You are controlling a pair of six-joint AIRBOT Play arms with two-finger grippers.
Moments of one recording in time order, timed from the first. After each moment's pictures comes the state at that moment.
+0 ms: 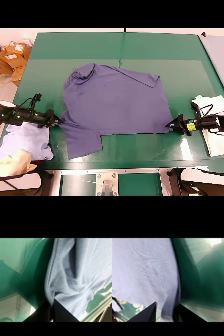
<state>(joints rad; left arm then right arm) 0.39 -1.44 0.75 0.78 -1.25 -0.99 -0.66 -1.43 0.68 -0.95 1.29 1.09</state>
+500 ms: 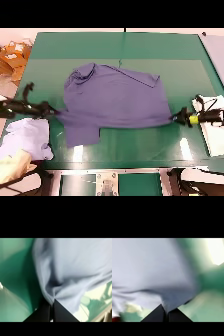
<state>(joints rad) 0.39 -1.26 0.87 0.74 -1.28 -1.01 -0.65 -1.40 0.82 -0.75 1.36 1.03</state>
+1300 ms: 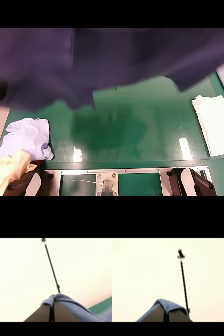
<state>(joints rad) 0.39 -0.71 2.01 0.69 -1.10 -1.09 -0.65 -0.63 1.57 -0.30 0.83 1.09</state>
